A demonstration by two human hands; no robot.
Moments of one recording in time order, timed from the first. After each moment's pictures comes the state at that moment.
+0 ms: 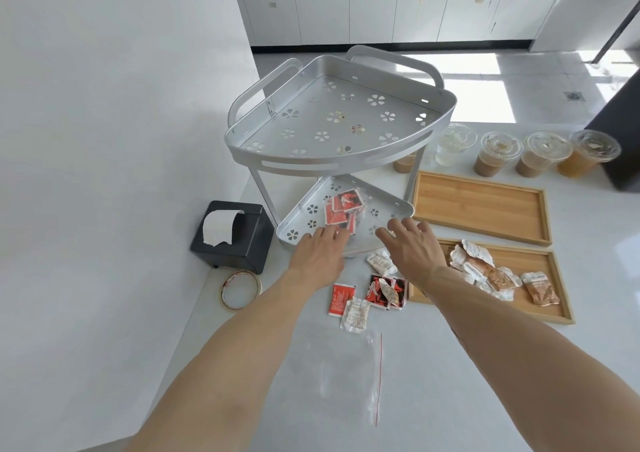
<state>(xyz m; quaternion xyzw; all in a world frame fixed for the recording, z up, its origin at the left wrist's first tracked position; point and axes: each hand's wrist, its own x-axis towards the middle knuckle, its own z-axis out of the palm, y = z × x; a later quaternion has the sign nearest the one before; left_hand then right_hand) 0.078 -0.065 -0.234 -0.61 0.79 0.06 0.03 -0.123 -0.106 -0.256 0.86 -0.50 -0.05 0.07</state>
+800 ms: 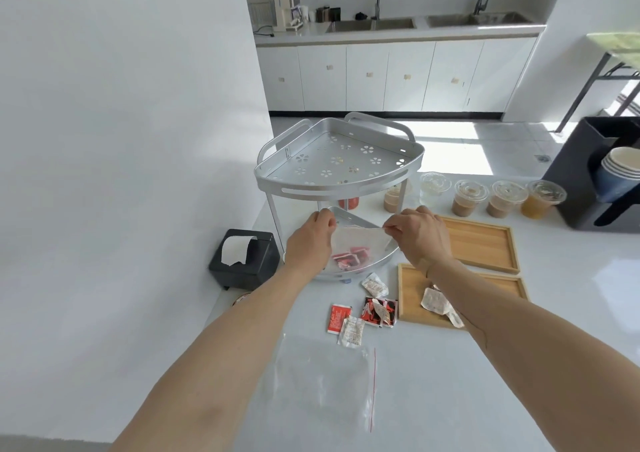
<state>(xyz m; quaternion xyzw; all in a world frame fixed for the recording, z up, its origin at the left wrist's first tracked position) 0.078 -0.047 -0.139 -0.69 0.68 0.10 -0.23 -0.132 -0.092 -0.139 0.80 -0.57 0.20 -0.02</state>
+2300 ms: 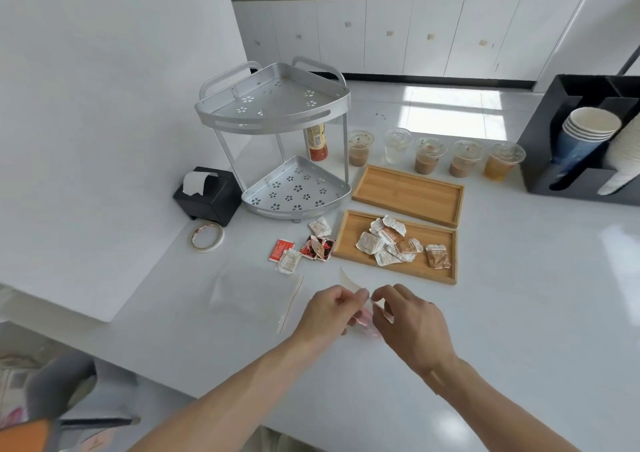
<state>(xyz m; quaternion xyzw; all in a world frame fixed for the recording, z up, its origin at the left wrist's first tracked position) -0.158 0.140 -0.176 -0.72 0.40 0.48 -0.30 -0.317 0.110 -0.193 0.82 -0.50 0.20 -0.18</state>
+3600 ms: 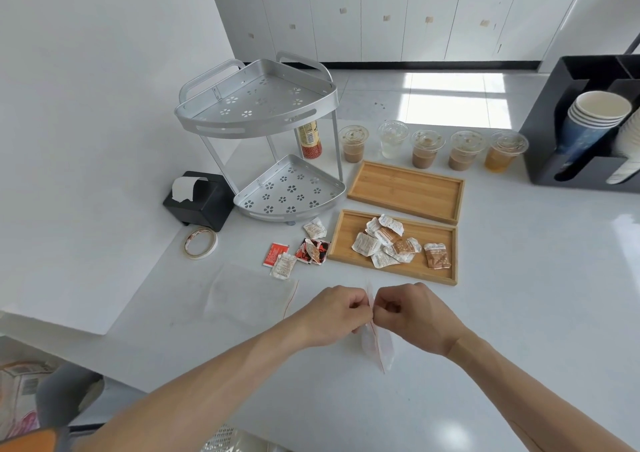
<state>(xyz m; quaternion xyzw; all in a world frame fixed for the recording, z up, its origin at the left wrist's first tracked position) -0.160 0.106 -0.145 -0.64 0.59 0.47 -0.11 -0.331 0.067 -0.160 0.80 -0.44 0.07 -0.40</state>
